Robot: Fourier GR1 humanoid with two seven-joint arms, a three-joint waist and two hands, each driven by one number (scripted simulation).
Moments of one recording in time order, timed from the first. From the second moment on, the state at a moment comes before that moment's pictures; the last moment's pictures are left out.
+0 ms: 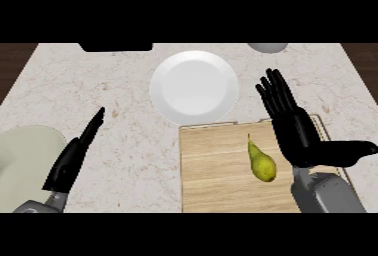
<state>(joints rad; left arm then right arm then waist) -0.07 0.49 -0.35 -1.49 0.06 0.23 -0.06 -0.25 -0.24 0.28 -1.61 -0.40 -0.18 -0.09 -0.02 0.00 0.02</state>
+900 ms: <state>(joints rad) -0.07 0.39 -0.23 -1.48 0.24 0.19 -0.10 -0.35 -0.30 0.78 -1.29 0.58 -0.58 0.33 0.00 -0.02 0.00</state>
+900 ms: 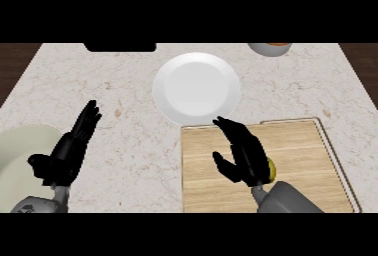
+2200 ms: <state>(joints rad) -0.06 0.38 -0.18 -1.44 0.26 0.14 -0.13 -0.36 -0.18 0.83 -1.57 1.03 0.25 1.10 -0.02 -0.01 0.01</state>
